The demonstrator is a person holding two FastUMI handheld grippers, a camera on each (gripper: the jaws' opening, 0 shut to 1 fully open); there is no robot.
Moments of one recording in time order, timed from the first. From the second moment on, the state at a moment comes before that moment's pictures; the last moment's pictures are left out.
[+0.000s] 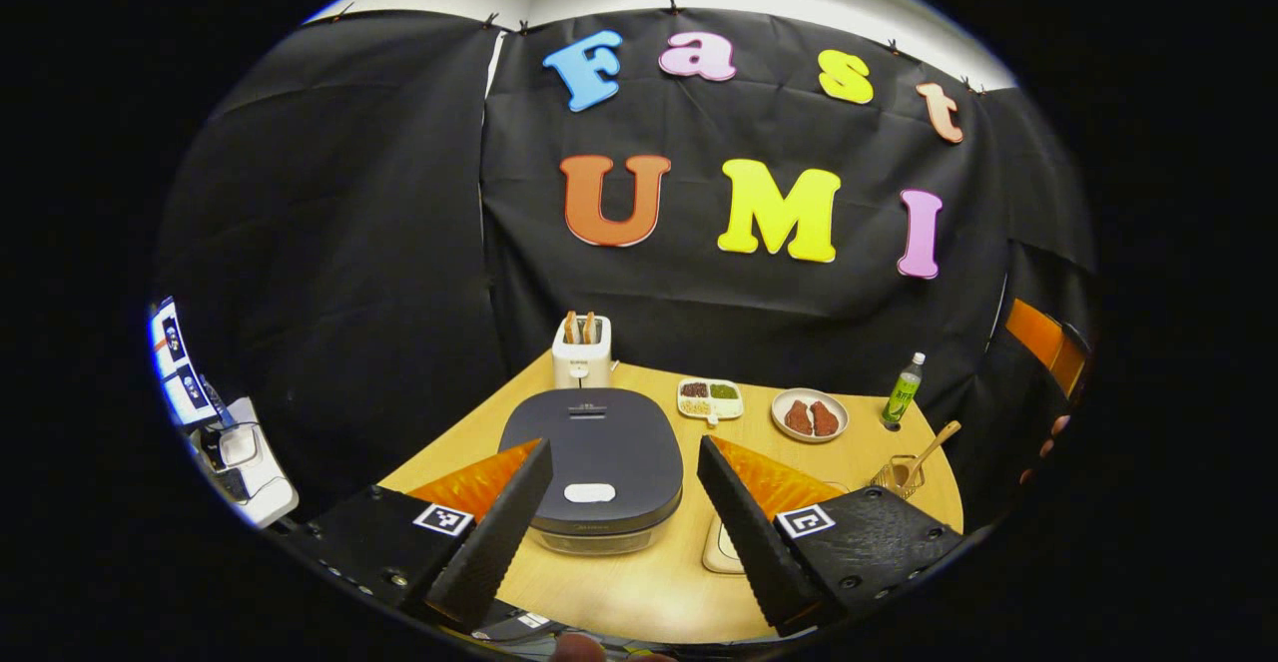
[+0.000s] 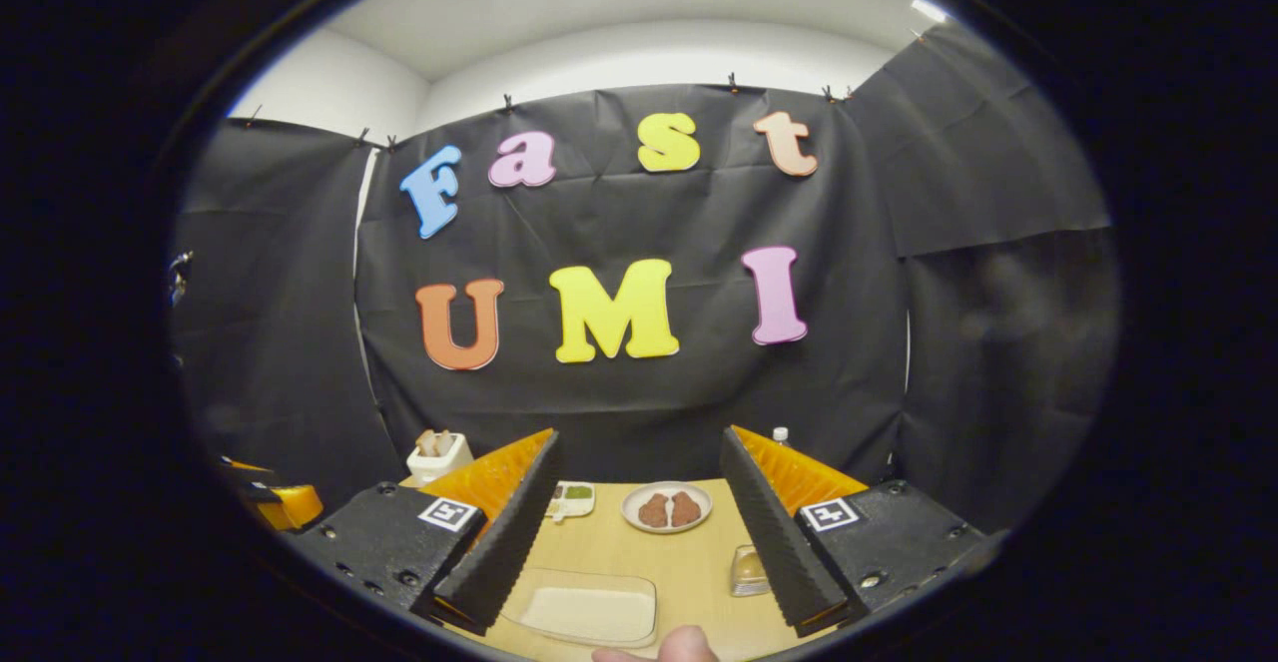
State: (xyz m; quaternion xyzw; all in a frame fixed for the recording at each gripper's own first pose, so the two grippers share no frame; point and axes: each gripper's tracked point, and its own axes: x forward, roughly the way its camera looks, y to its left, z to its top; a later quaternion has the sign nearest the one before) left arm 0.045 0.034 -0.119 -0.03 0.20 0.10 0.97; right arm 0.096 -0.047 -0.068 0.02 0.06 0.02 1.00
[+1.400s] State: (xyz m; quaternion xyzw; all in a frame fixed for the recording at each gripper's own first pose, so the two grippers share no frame) left arm 0.104 0.078 -0.250 -0.10 0.40 0.13 0.90; right arm 0.176 -0.082 -0.168 0.05 0.15 0.00 0.99
